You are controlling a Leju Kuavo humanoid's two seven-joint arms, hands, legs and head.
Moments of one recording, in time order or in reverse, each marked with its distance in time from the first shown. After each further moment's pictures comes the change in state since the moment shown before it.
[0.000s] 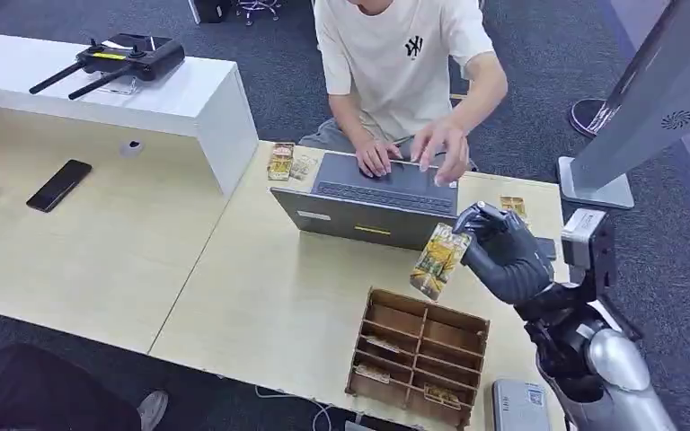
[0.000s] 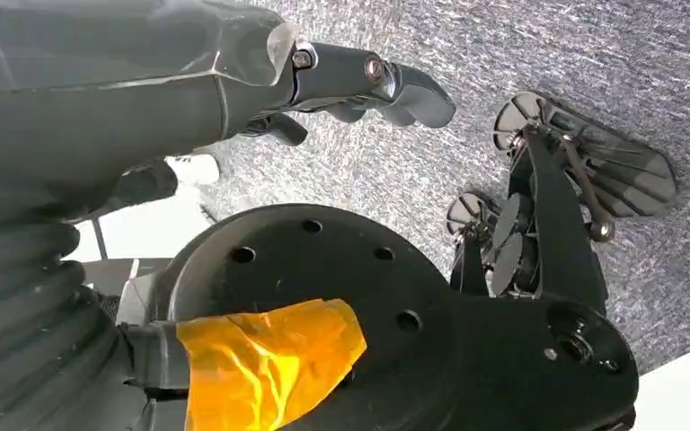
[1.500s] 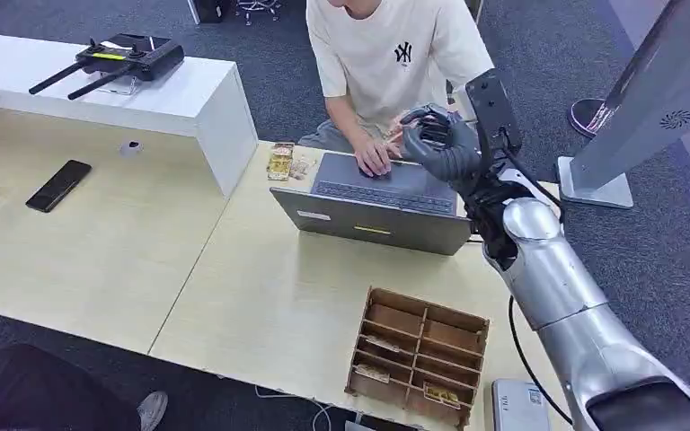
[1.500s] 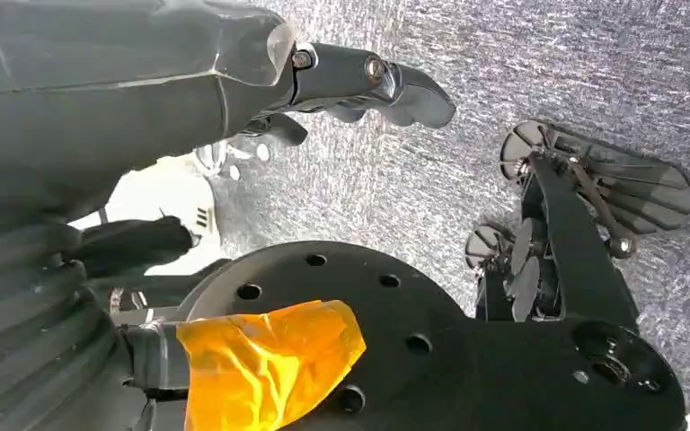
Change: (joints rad) left arm 0.001 0.048 -0.113 -0.055 -0.048 0.038 0.040; right arm -0.527 0.314 0.097 0.766 0.178 -0.159 0.016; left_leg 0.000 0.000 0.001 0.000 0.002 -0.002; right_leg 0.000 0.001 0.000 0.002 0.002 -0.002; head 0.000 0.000
